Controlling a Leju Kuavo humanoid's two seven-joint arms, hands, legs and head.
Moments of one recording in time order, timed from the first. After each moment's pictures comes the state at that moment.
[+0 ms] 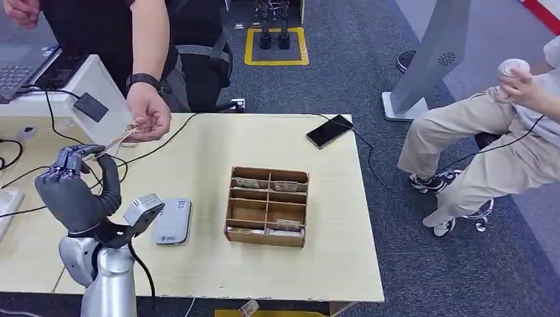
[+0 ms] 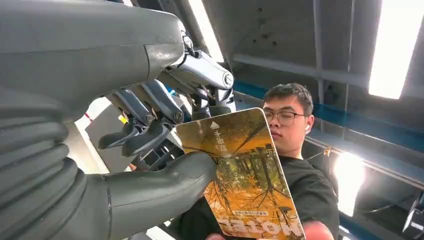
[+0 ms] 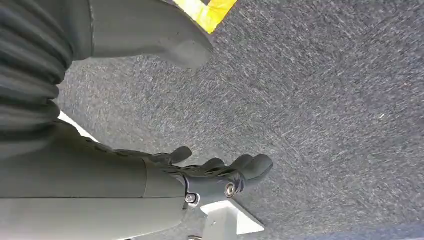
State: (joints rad) left arm -0.22 -0.27 0.22 -1.60 -0.97 0.70 -0.70; right arm -0.18 0.27 -1.54 -0.41 1.05 -0.69 -0.45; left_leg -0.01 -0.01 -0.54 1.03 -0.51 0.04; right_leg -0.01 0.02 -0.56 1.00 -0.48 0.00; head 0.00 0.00
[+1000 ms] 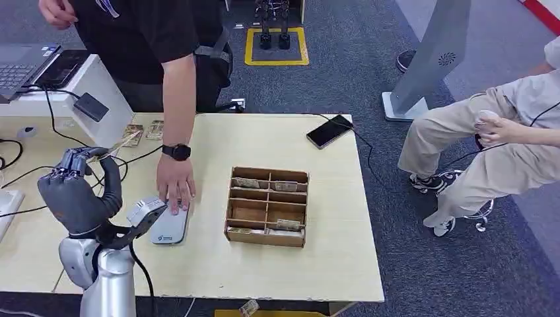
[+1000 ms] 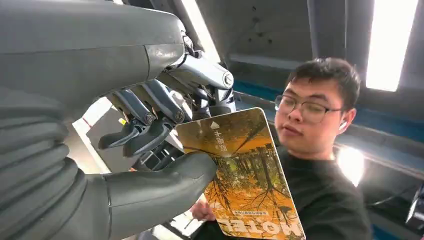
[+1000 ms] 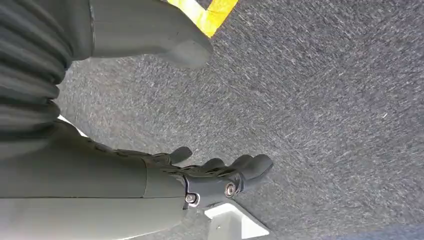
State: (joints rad) left arm -0.20 -0.27 0.24 -1.58 -1.02 0.70 -0.70; right arm -0.18 0.27 -1.54 -0.41 1.01 -0.69 -0.46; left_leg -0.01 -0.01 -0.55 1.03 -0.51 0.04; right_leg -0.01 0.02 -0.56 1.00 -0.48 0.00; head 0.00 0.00
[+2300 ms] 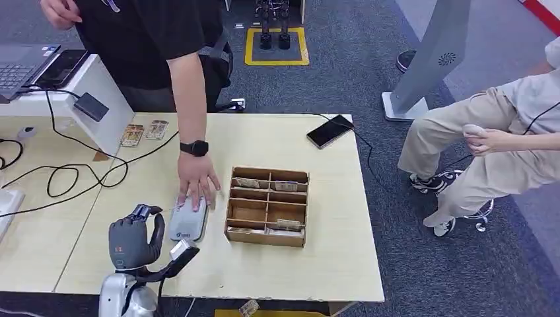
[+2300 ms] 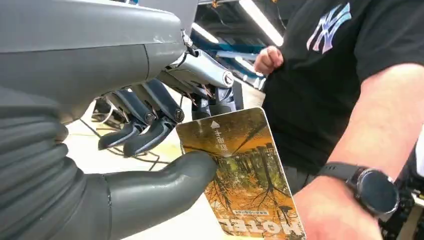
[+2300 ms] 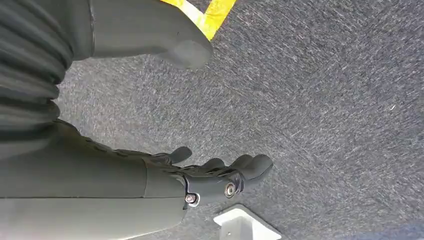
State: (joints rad) left arm -0.11 -0.26 0.36 -1.17 -1.19 0.70 -0.70; right arm -0.16 0.27 -1.54 -0.41 0.92 -0.69 -0.49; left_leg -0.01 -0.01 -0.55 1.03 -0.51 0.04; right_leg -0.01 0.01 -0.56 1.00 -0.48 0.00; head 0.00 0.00
